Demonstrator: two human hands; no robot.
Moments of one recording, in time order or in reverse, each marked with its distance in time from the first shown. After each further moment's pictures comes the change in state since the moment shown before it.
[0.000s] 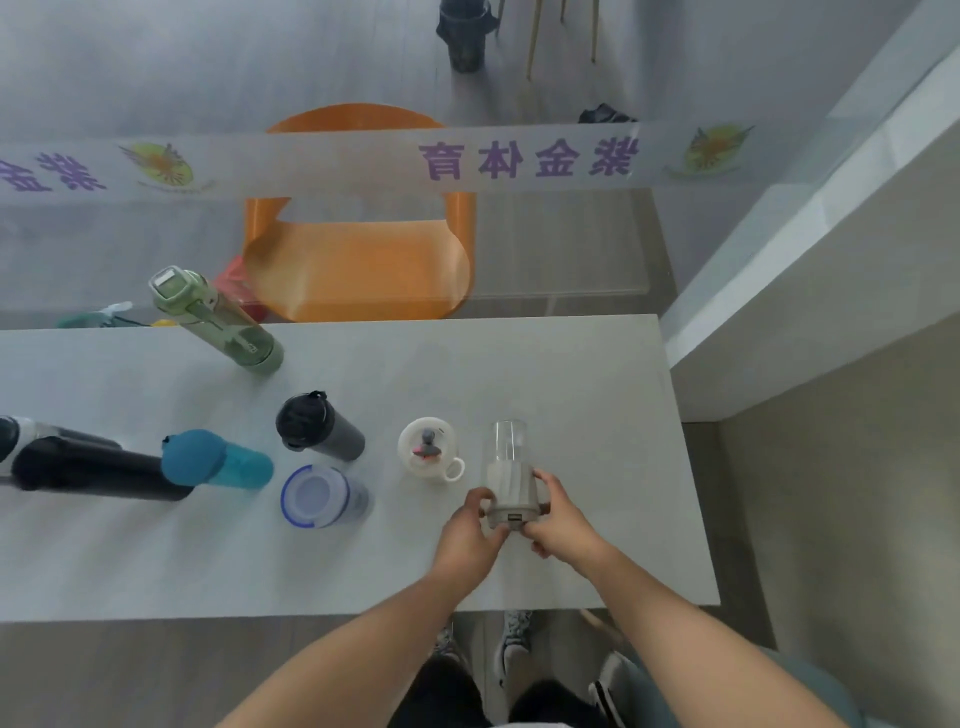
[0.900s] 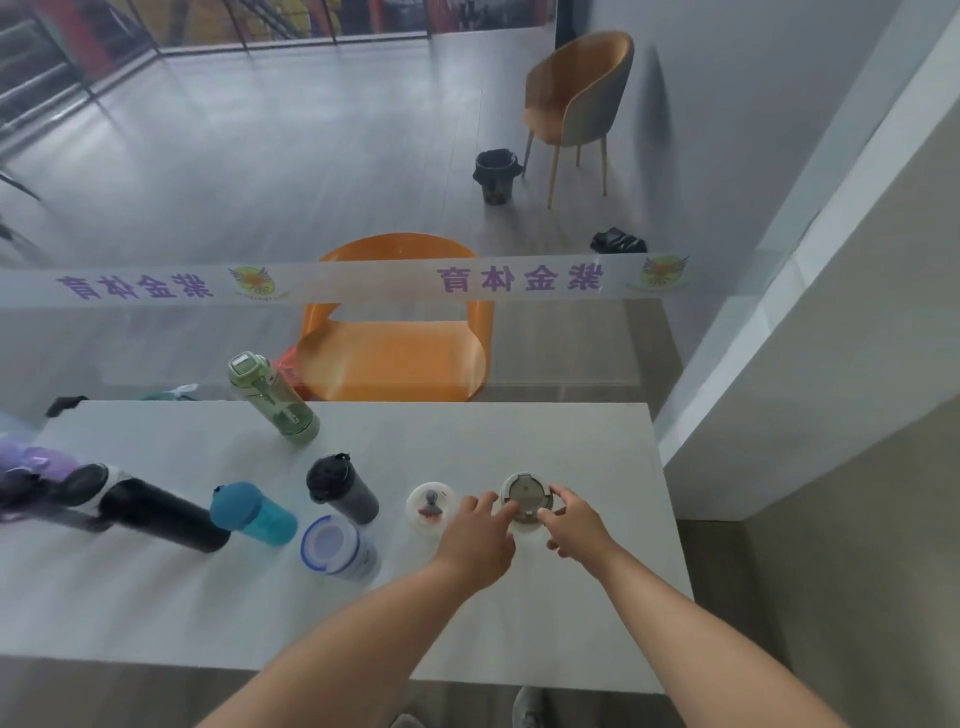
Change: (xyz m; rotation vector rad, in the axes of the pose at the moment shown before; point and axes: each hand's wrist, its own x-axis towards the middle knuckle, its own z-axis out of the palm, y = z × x) left_hand -0.002 0.101 -0.044 0.721 0.111 0.319; right_hand -0.017 -0.067 -0.065 -0.093 0.185 -0.159
